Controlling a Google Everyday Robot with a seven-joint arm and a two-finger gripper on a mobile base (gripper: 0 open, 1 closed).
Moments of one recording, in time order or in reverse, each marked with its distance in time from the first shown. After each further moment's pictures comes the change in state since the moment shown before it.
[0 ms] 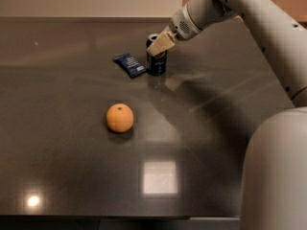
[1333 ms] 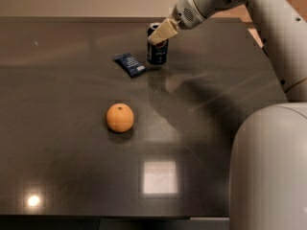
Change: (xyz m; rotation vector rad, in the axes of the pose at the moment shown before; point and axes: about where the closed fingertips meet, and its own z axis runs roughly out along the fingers) arm -0.021 -0.010 -0.022 -0.009 -0.039 0.006
